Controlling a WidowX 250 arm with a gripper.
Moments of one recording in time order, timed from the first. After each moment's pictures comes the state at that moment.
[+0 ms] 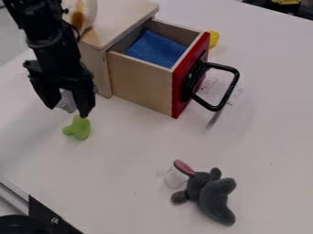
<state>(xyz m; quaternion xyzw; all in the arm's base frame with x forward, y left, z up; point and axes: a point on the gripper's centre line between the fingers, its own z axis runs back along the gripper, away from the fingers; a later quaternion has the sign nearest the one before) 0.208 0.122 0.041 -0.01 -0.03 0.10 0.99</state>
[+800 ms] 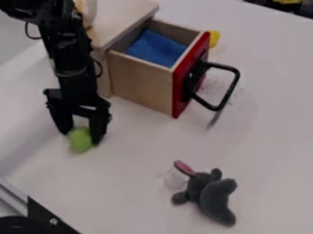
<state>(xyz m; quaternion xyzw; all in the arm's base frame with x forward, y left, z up) 0.209 0.115 -0.001 -0.01 0.05 0.10 0.99</state>
